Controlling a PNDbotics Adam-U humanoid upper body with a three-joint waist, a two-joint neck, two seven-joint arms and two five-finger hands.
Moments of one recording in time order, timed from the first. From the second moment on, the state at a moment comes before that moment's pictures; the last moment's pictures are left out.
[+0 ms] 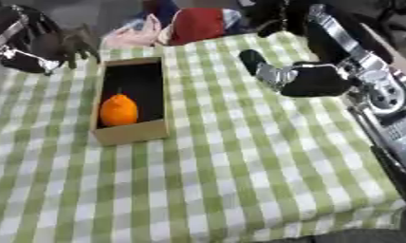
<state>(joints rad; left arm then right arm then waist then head) -0.98 0.41 -0.13 -0.91 -0.87 -0.24 -0.13 -0.46 -0.63 0.22 -1.93 -0.04 -0.04 0.14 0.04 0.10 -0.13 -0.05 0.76</state>
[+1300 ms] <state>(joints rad) -0.99 0.27 -0.12 -0.78 -0.97 -0.24 -0.04 -0.49 -0.60 0.25 -1.91 -0.04 -0.05 0.18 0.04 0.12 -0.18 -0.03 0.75</state>
